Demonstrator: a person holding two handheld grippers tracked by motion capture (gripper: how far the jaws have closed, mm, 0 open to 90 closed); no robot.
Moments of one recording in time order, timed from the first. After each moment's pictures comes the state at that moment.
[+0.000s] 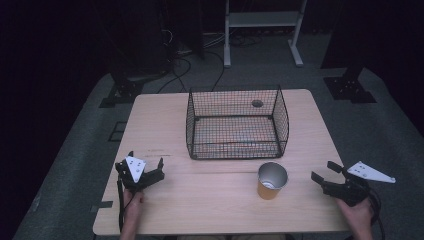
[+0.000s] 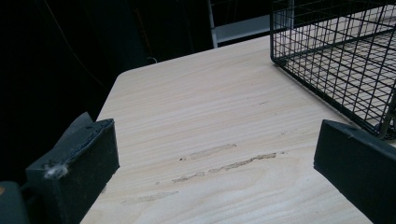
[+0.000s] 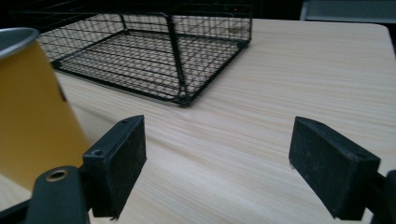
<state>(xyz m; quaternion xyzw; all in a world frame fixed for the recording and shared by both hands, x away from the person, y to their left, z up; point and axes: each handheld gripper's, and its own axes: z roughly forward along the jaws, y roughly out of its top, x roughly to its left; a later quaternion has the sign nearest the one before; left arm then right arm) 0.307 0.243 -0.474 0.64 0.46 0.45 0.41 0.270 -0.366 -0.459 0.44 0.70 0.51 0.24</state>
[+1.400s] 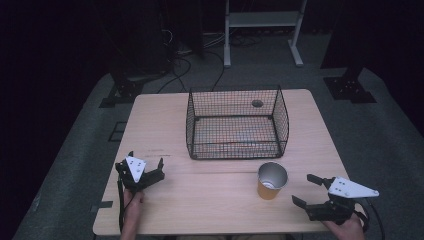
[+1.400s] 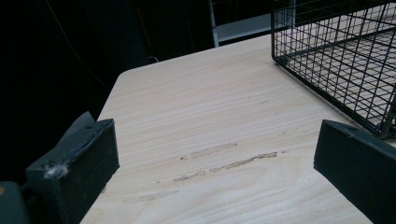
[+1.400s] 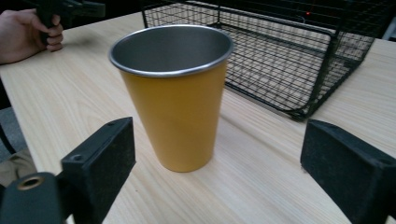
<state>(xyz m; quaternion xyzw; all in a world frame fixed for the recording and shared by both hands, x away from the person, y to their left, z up) 0.307 0.243 -0.474 0.64 0.46 0.46 0.40 0.228 -0.304 -0.439 0.32 0.77 0.51 0.19</state>
